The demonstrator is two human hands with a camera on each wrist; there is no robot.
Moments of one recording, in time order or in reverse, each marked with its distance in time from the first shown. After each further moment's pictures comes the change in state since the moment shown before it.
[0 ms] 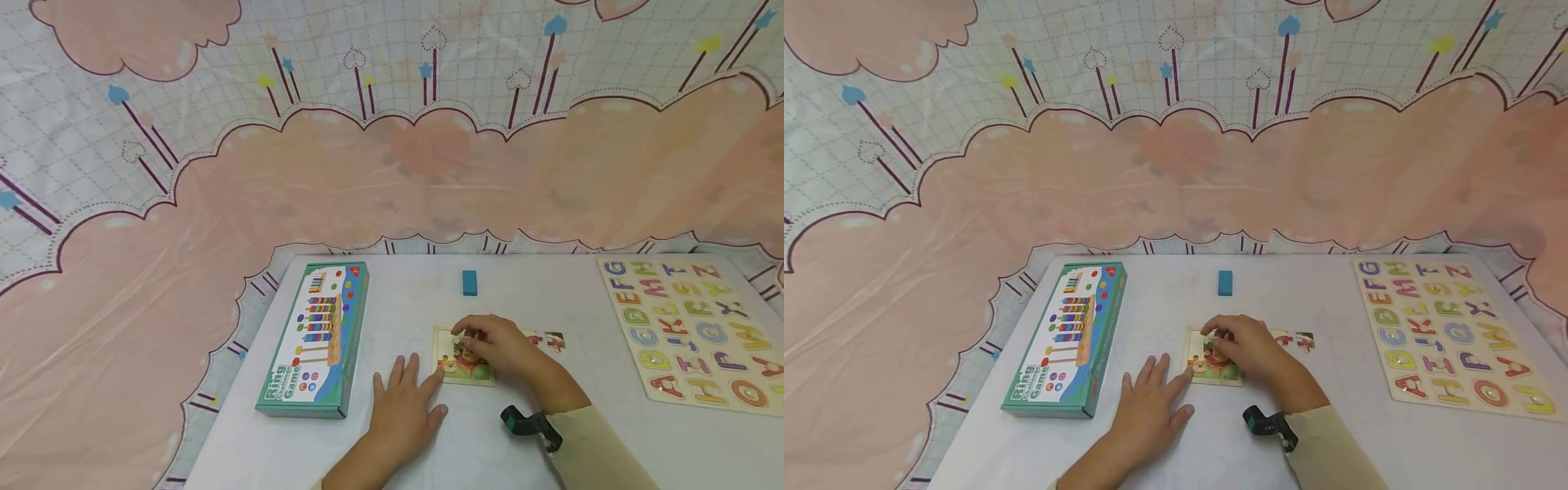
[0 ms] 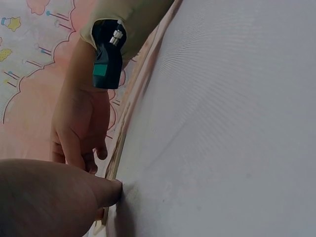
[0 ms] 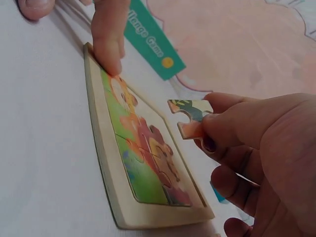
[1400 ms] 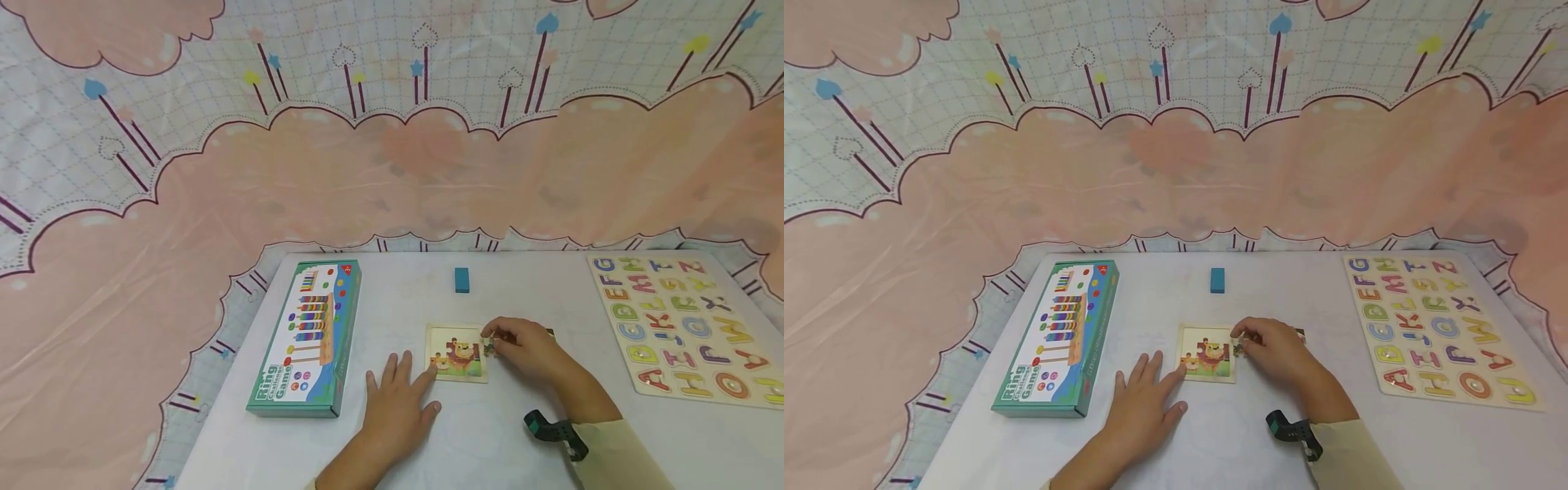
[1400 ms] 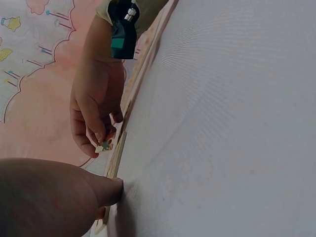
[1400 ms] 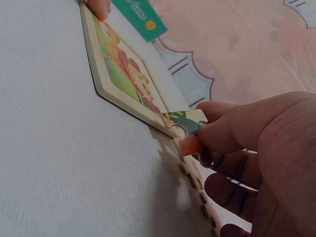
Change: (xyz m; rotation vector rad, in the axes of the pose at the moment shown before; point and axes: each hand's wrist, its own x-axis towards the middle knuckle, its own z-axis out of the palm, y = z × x) left_hand 0.001 0.003 -0.003 -0.044 -0.017 -0.028; right_hand -0.035 0.026 -0.026 -0.049 0.106 0.104
